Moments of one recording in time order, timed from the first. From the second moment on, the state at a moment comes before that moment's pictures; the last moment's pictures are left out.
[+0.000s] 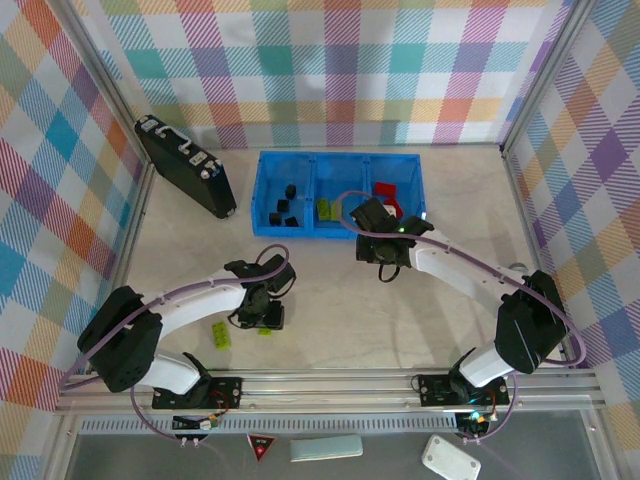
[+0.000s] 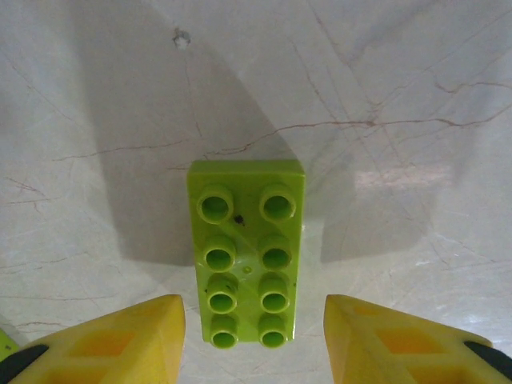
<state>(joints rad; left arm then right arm) -0.75 1.42 0.77 -0.87 -0.01 -0.69 0.71 1.51 1.17 -0.78 0.27 0.67</state>
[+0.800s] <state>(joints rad) -0.76 1.45 0.73 -0.84 -0.02 -0.69 0.71 1.51 1.17 -0.77 0.25 0.67</state>
